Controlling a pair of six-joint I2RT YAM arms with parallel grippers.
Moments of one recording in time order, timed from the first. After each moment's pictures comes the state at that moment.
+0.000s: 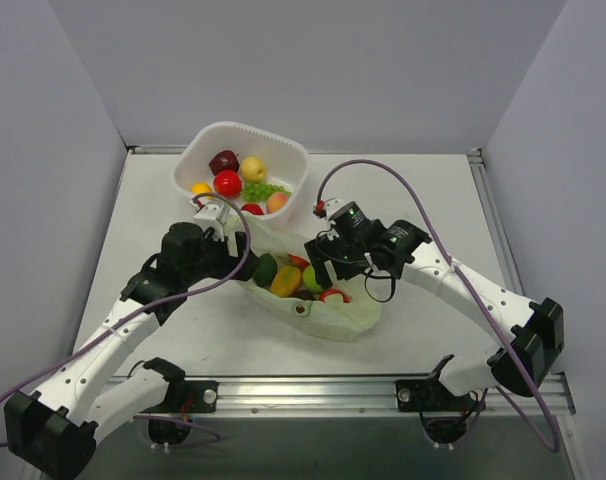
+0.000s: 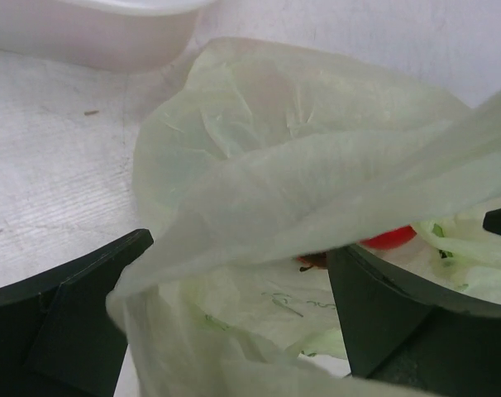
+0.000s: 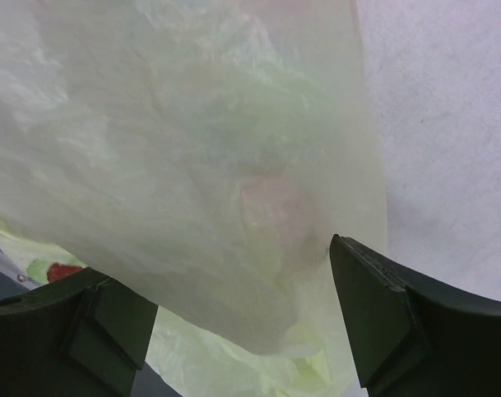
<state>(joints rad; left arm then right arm) -0.47 0.91 0.79 -0.37 0.09 -0.37 0.81 1.37 1.23 -0.83 0.04 0.25</state>
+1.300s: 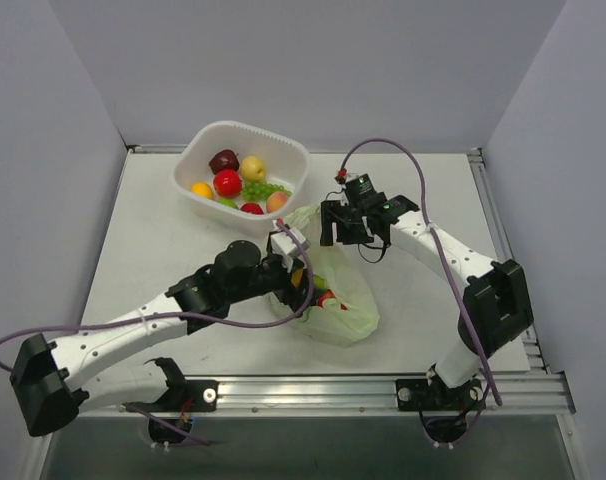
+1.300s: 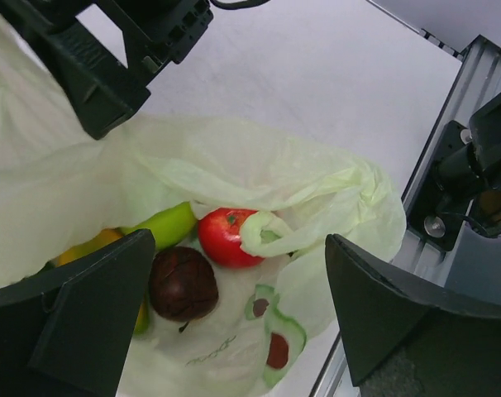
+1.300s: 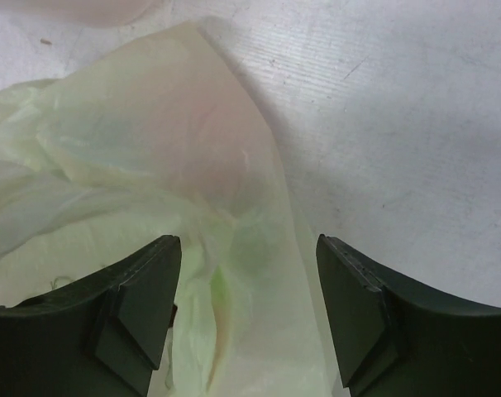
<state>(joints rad) -0.90 1.03 0.81 -0.08 0.15 -0.19 0.55 1.67 1.31 -0.58 -0.03 0.38</state>
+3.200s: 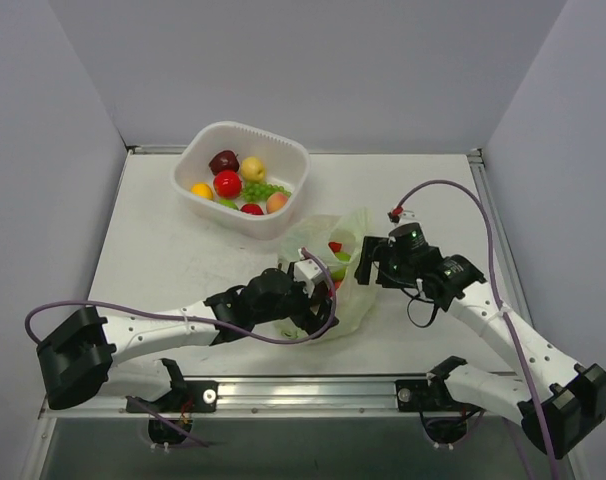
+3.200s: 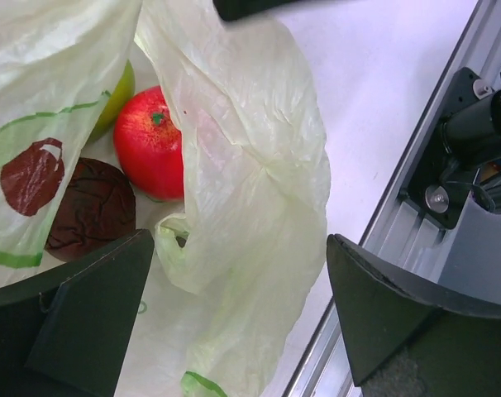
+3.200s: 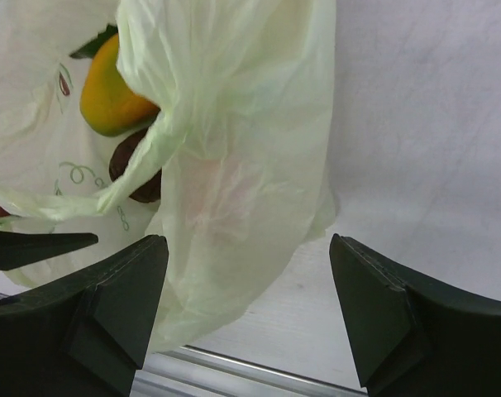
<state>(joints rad) -1.08 1.28 0.67 0.18 0.06 -0.31 0.54 1.04 0.89 -0.68 0.08 0.51</state>
